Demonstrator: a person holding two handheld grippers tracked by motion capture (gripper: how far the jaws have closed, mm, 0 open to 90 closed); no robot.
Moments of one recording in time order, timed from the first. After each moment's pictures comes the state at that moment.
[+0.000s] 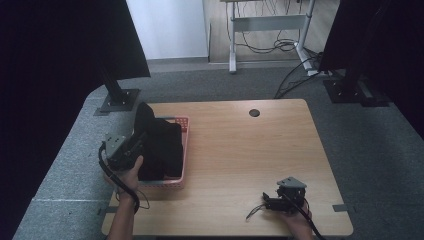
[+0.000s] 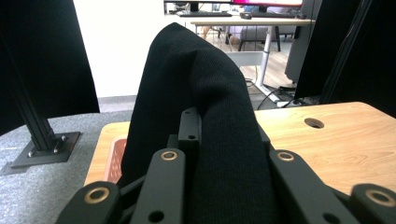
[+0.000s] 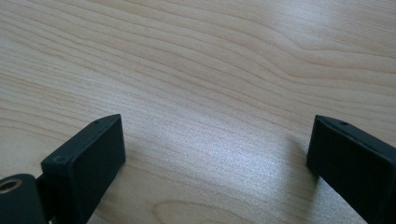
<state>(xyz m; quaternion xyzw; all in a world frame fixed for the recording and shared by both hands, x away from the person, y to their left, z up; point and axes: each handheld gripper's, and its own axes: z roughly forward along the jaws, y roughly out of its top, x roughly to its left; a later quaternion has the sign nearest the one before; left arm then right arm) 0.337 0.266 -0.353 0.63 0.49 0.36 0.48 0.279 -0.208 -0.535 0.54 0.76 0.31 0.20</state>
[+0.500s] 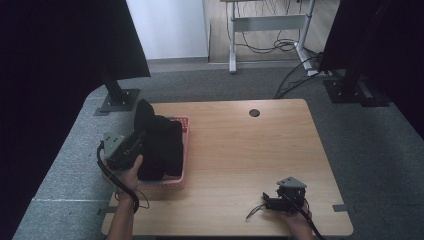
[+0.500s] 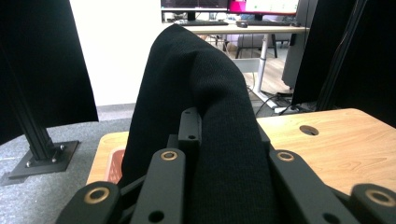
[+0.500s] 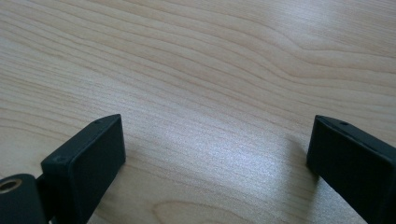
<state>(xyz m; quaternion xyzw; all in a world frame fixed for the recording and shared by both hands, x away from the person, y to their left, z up) 0.332 0.263 -0.343 0.63 0.48 0.37 0.49 0.279 -0.208 -0.535 0.54 0.76 0.31 0.20</state>
